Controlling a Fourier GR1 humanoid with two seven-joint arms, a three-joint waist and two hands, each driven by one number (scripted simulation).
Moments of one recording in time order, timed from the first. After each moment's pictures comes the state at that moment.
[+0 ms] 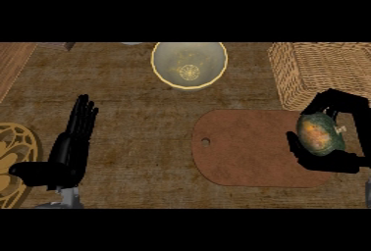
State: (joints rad) left arm 0.00 0.08 -0.04 -1.69 0.04 0.16 0.02; right arm -0.20 -0.26 -0.06 -2.01 0.52 0.23 0.35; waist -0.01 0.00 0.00
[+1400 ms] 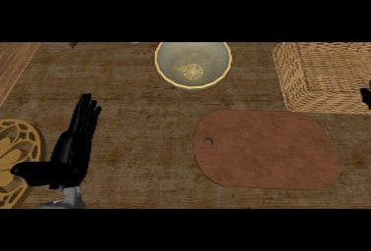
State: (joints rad) left arm -0.01 0.06 -0.03 -1.68 0.03 0.13 0.01; right arm -0.47 -0.59 -0.36 -1.19 0.62 0.11 -0.05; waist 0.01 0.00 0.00
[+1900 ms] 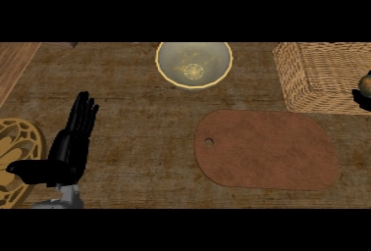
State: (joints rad) left arm -0.02 0.06 -0.02 -1.68 0.03 0.12 0.02; right arm -0.59 -0.62 -0.34 -0.82 0.69 -0.01 -0.23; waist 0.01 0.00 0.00
